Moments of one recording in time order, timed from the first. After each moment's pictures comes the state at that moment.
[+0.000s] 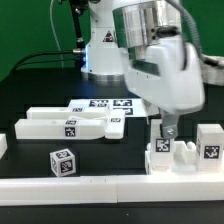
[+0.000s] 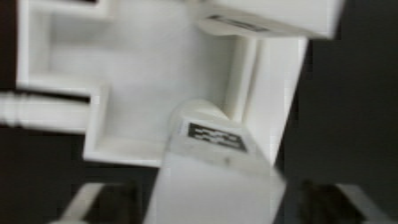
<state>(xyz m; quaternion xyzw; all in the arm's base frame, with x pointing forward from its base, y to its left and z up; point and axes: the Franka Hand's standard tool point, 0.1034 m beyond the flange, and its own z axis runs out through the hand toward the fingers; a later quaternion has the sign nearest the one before) 0.647 0.044 0.088 -0.86 0.50 -0.04 0.09</state>
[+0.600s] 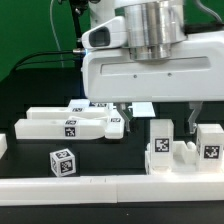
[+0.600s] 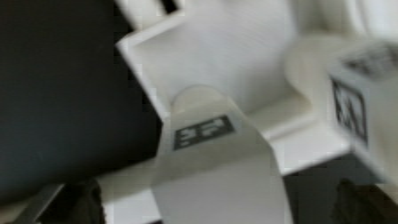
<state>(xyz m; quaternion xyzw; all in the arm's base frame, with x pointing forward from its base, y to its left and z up) 0.641 0.046 0.082 -1.00 0.08 -0.05 0.03</state>
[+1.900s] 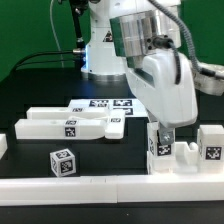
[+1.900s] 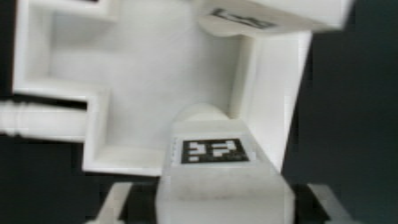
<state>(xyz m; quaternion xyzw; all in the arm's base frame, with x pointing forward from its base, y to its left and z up) 0.648 0.045 0.078 -0.73 0.67 0.01 0.09</state>
